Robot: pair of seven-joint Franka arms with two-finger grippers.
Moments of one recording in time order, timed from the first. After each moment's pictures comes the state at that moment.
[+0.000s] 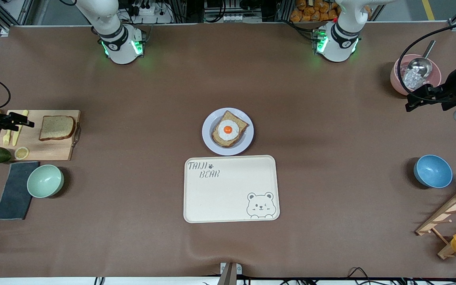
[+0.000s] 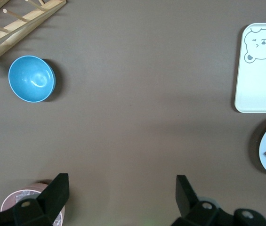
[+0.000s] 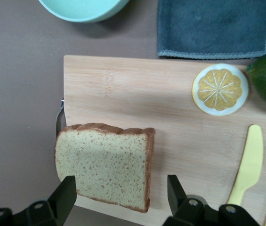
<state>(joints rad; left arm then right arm) 0.04 0.05 -0.10 -1.51 0.01 1.51 -0.08 -0.67 0.35 0.02 -1.99 0.16 2.09 -0.83</state>
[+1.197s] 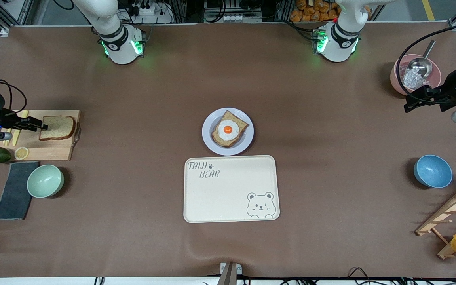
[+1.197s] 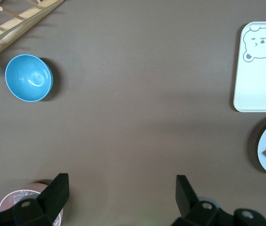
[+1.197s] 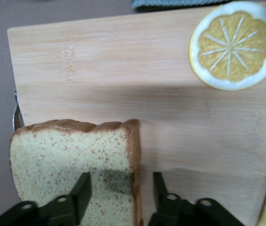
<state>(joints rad) 0.04 0.05 -0.10 -1.51 0.00 1.52 -0.08 -0.69 0.43 0.02 -2.07 0.17 2.24 -0.81</state>
